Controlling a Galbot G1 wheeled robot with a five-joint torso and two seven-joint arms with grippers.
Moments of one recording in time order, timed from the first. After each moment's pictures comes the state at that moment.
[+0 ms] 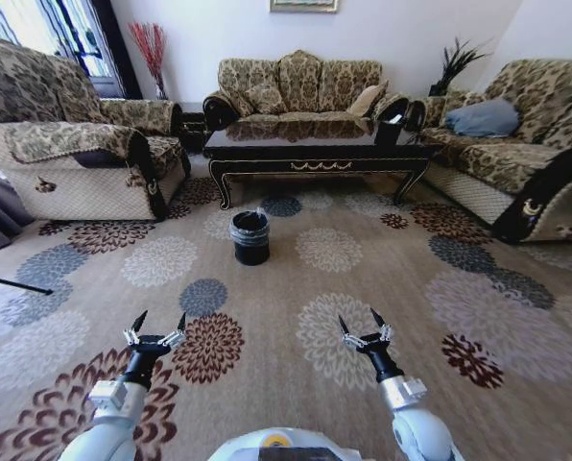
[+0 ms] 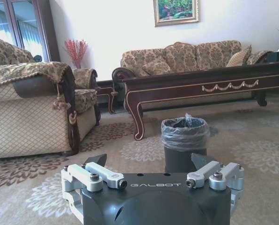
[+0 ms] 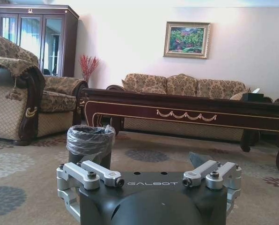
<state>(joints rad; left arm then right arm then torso) 1.89 -1.10 -0.70 -2.27 -0.36 -0.05 -0.19 -1.65 1.25 0.58 1.91 0.22 0.35 -0.11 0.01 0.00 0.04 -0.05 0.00</state>
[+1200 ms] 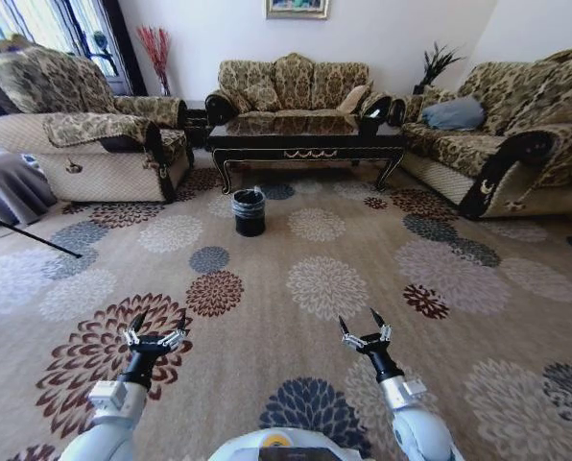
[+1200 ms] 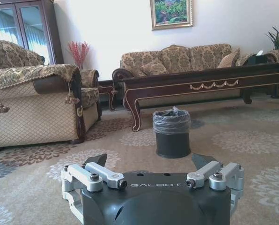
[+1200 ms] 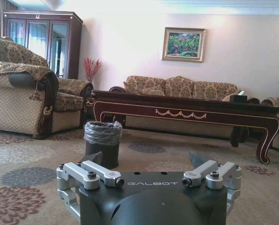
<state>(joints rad) 1.89 -1.10 -0.70 -2.27 -0.36 -0.05 -0.19 -1.65 1.25 0.58 1.91 0.22 0.35 -0.11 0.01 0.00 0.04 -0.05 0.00</state>
